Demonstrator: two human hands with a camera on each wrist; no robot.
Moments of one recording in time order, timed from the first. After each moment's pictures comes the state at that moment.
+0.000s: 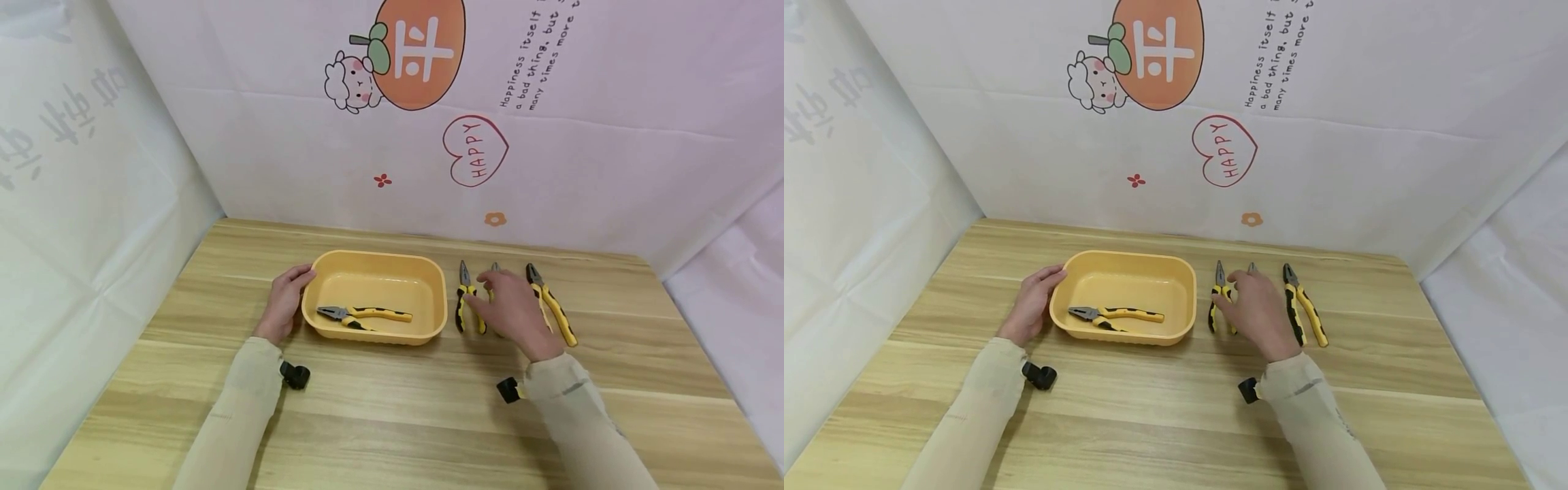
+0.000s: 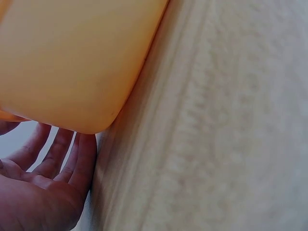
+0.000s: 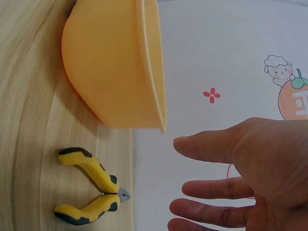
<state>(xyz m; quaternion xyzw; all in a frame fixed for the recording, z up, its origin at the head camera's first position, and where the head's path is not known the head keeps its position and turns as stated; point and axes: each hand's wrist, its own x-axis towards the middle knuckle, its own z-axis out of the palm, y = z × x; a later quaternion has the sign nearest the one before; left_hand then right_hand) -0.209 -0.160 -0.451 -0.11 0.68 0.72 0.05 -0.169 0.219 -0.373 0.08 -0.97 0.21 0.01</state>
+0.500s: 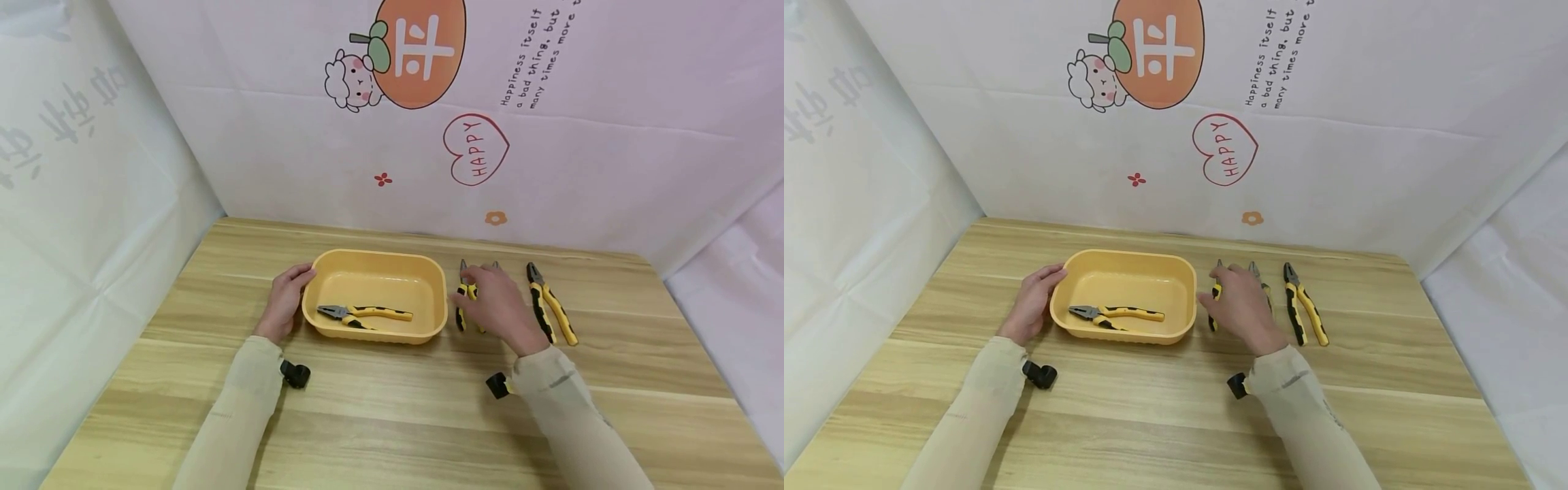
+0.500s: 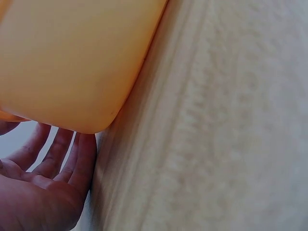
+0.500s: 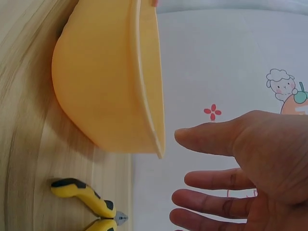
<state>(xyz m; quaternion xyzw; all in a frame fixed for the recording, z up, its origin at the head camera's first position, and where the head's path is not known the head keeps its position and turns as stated) -0.209 -0.161 -0.452 -0.10 0.68 0.72 0.05 -0.175 0.199 -0.371 0.11 -0.97 0.21 0.00</state>
